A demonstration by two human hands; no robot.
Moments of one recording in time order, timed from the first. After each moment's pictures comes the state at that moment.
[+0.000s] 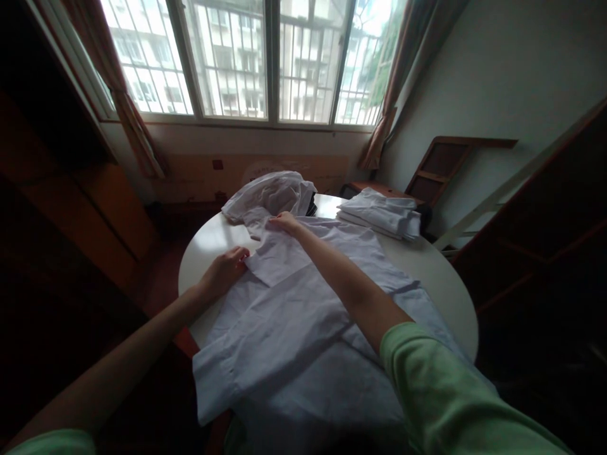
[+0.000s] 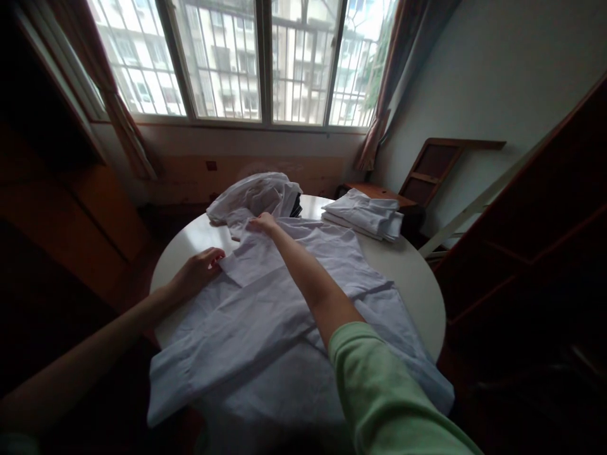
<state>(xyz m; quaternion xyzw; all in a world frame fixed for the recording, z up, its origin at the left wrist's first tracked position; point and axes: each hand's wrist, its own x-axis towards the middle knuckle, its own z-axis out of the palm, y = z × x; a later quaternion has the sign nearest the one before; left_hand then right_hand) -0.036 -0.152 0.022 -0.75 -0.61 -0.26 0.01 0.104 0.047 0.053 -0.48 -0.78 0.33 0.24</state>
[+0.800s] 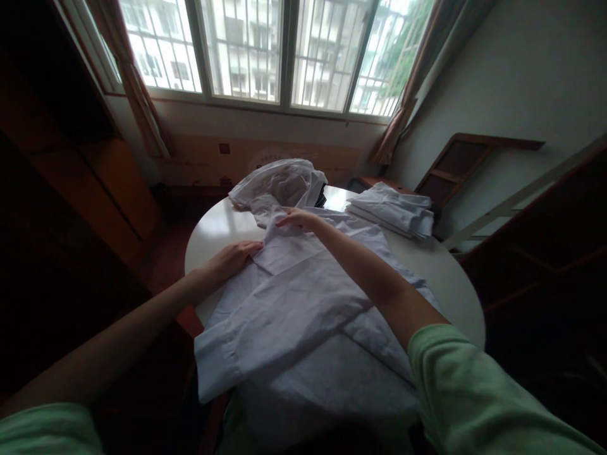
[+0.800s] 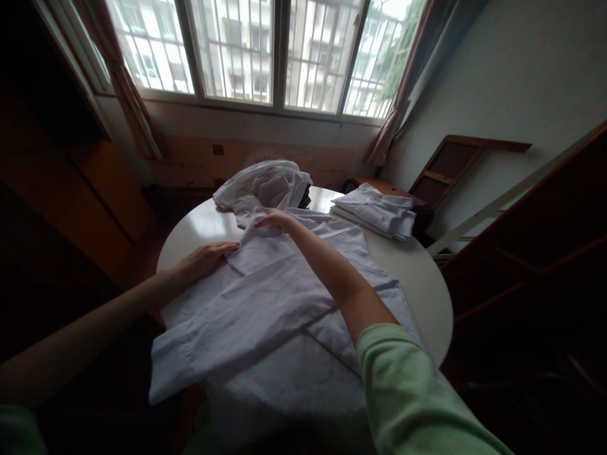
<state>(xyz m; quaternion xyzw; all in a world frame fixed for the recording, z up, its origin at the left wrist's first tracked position) -0.039 -0.153 0.015 -0.81 -0.55 -0.21 -0.02 0.129 0.036 0.059 -0.41 -0.81 0.41 0.11</state>
